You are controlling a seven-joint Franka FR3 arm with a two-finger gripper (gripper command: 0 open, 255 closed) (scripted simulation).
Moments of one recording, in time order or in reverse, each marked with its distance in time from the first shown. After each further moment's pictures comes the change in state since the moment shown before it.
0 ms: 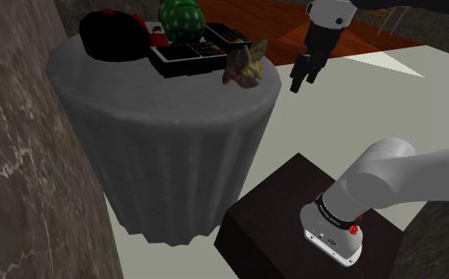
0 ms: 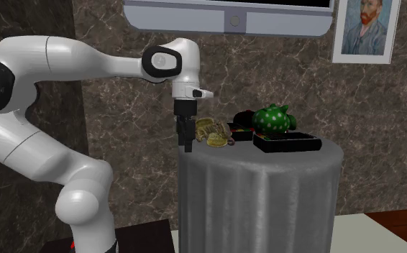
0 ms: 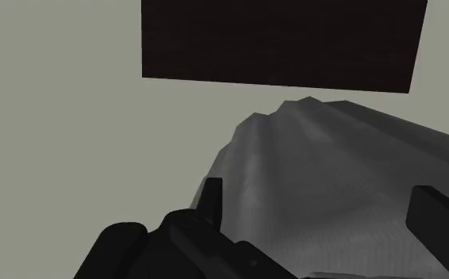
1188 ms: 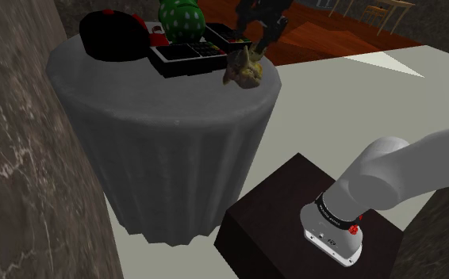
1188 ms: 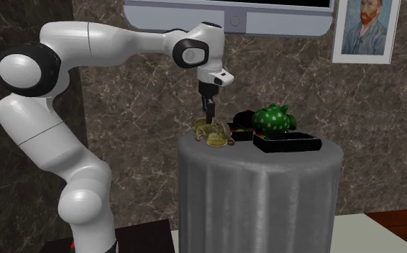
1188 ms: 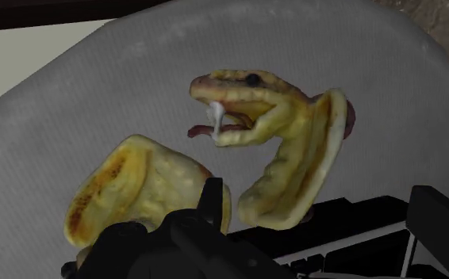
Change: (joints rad) arm 0.061 0.302 -0.012 0.319 0.444 0.158 0.224
